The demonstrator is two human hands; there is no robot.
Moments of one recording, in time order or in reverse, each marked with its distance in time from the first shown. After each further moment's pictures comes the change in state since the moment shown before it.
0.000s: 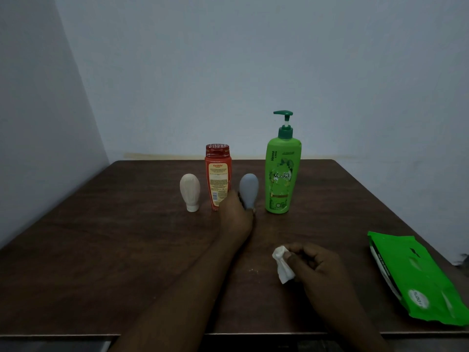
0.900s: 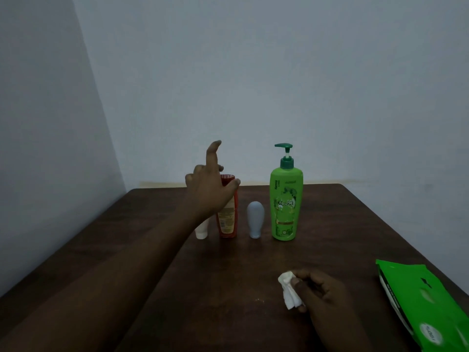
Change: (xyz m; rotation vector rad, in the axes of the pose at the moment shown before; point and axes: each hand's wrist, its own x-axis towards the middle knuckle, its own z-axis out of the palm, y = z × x) left_hand 0.052 0.063 -0.126 0.258 0.174 0.379; right_hand 0.005 -0.002 -0.003 0.027 -0.008 0.009
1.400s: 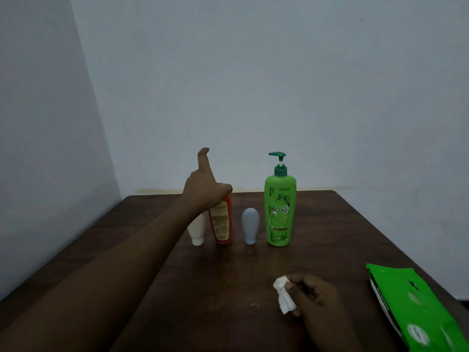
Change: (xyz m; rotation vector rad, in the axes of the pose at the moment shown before) left_hand 0.017 0.006 -0.015 -0.133 -0.149 -0.166; right_hand 0.002 0.003 -0.001 0.008 0.011 -0.036
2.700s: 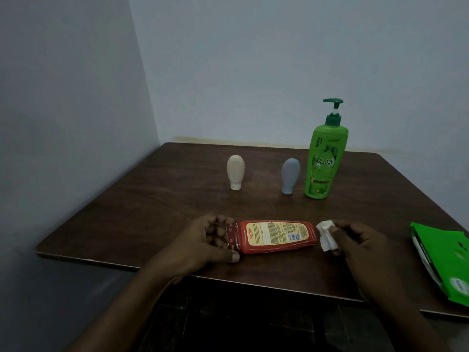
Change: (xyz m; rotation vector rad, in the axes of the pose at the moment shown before) left_hand -0.217 -0.105 -0.042 -0.548 -0.445 -0.356; right_hand -0.012 -0.012 0.008 -0.044 0.101 0.084
